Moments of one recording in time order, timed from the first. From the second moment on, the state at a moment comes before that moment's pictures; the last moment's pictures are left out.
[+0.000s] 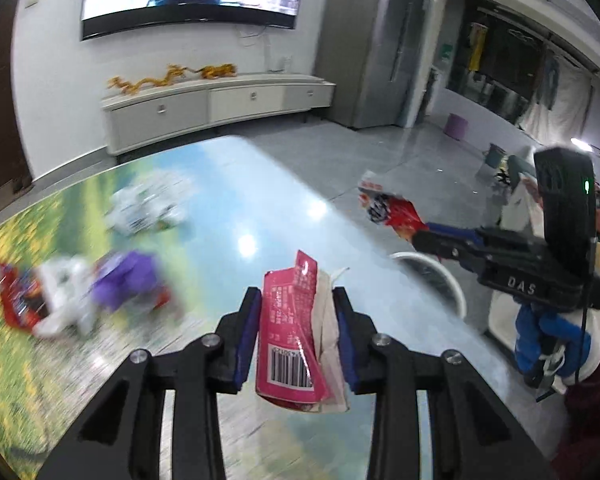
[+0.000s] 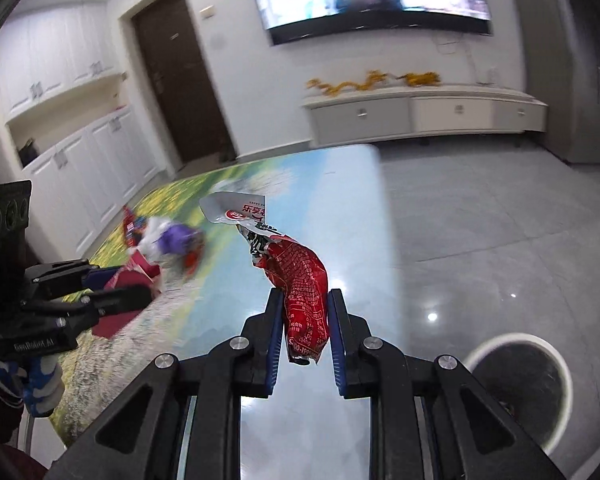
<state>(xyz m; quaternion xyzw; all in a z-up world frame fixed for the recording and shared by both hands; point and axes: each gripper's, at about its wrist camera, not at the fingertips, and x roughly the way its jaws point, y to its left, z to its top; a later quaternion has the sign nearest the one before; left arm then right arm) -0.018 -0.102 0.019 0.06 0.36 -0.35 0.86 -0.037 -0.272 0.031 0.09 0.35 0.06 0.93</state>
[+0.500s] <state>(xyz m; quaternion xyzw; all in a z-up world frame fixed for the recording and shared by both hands) 0.005 -0.342 -0.012 0.10 0.44 -0.46 0.76 -0.113 -0.447 -0.035 0.18 0.39 -0.14 0.89</state>
